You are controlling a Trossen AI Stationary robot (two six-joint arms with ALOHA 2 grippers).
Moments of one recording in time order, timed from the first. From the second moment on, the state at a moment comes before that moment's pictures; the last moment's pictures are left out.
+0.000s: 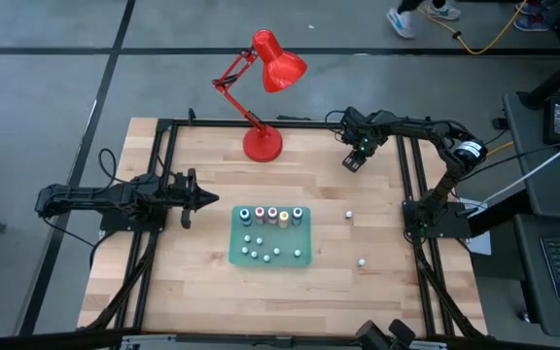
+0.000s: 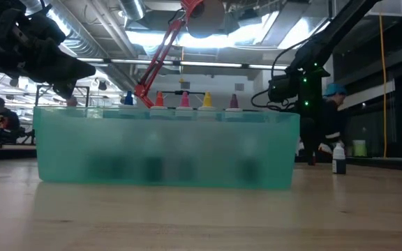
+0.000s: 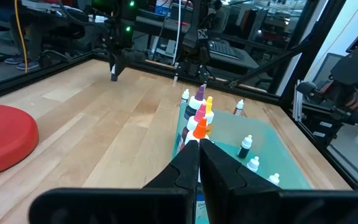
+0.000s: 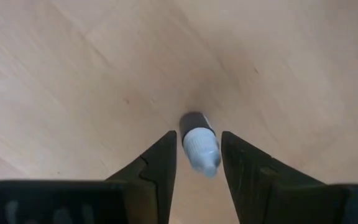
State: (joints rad) left arm 0.07 0.12 0.01 0.03 -0.01 -0.25; right arm -0.80 1.71 1.01 -0.80 0.09 -0.09
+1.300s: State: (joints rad) left arm 0.07 0.12 0.01 0.03 -0.01 -0.25; right arm -0.54 1.62 1.40 -1.12 -0.14 -0.18
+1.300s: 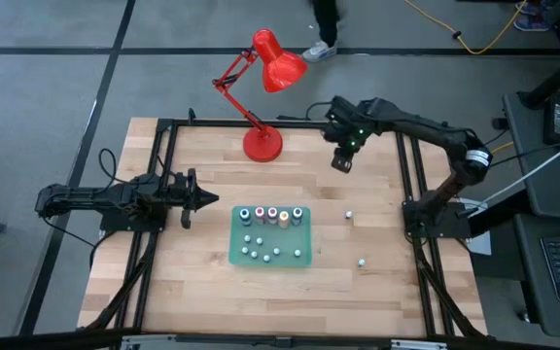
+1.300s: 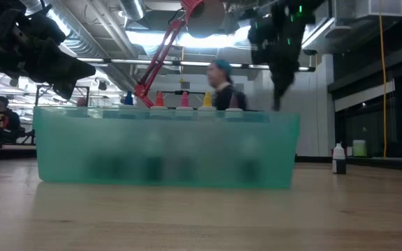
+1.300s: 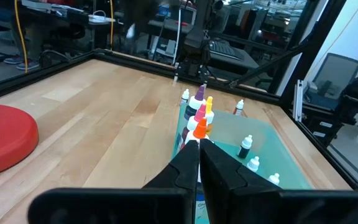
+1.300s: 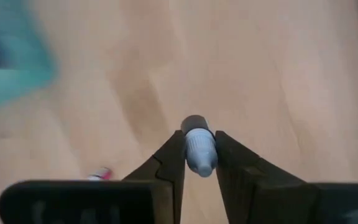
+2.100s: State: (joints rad) left arm 0.07 0.12 0.01 0.03 -0.01 -0.25; right arm 0.11 1.70 1.64 -0.97 -0.10 -0.11
